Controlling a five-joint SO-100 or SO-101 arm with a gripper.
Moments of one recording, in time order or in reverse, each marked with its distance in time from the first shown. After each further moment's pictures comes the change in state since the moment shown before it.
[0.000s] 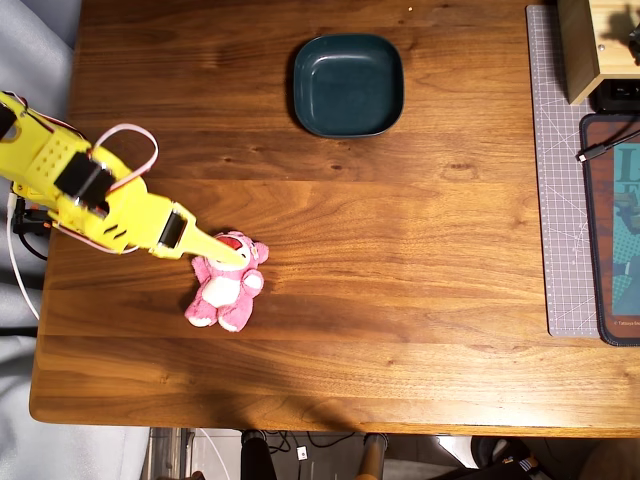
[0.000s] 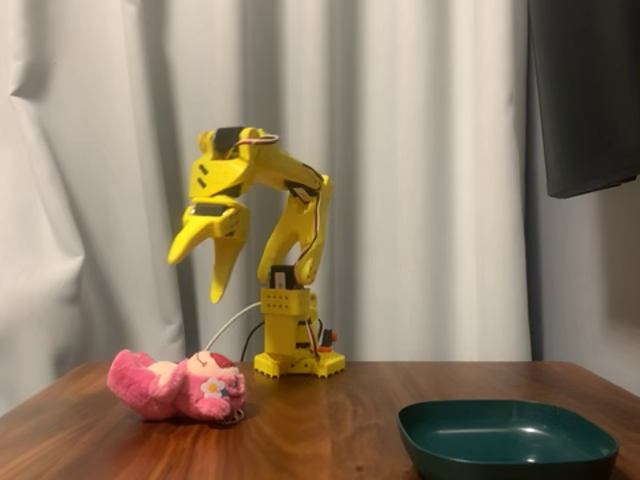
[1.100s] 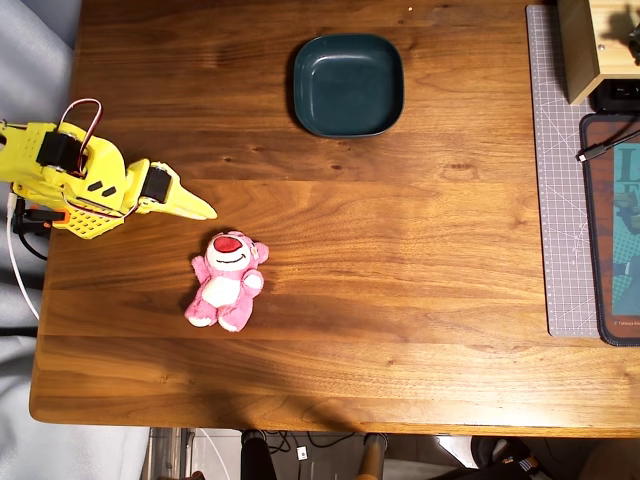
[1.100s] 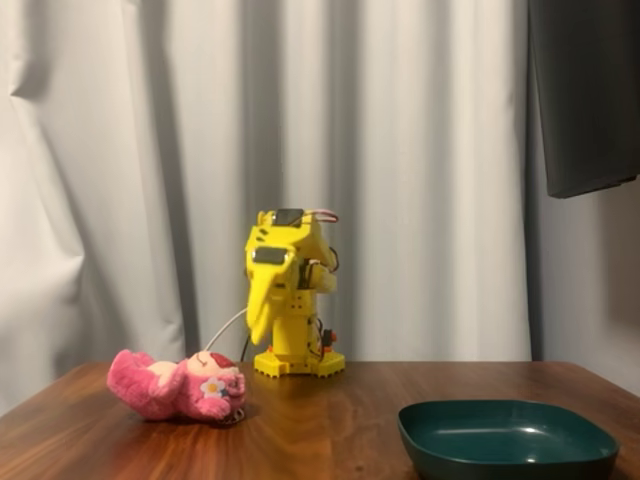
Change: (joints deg) arm 17.1 70.4 53.7 -28.0 6.0
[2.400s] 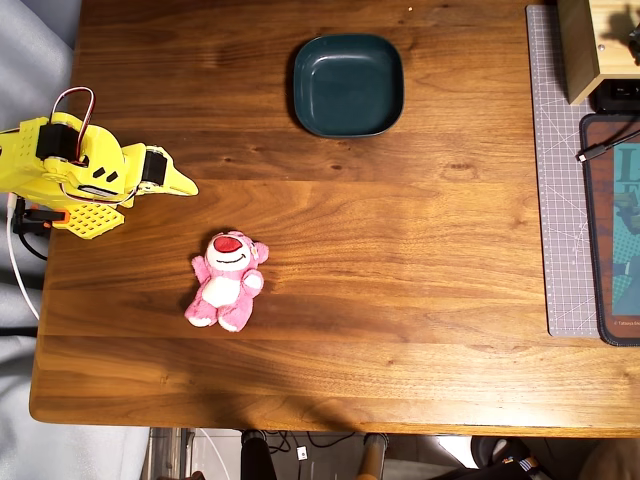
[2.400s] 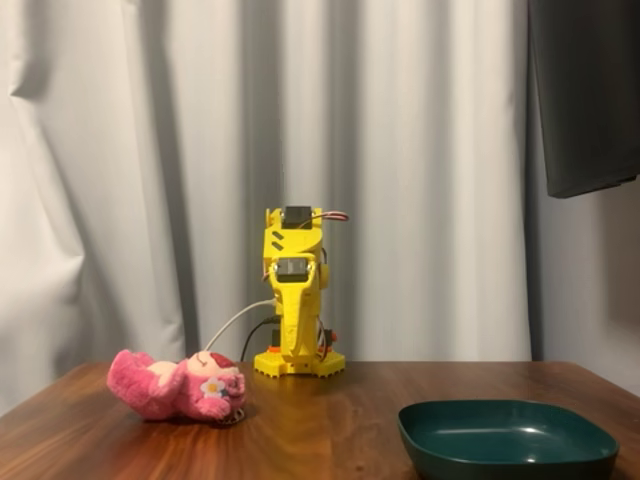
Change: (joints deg) arm 13.3 0.0 2.4 13.8 11.6
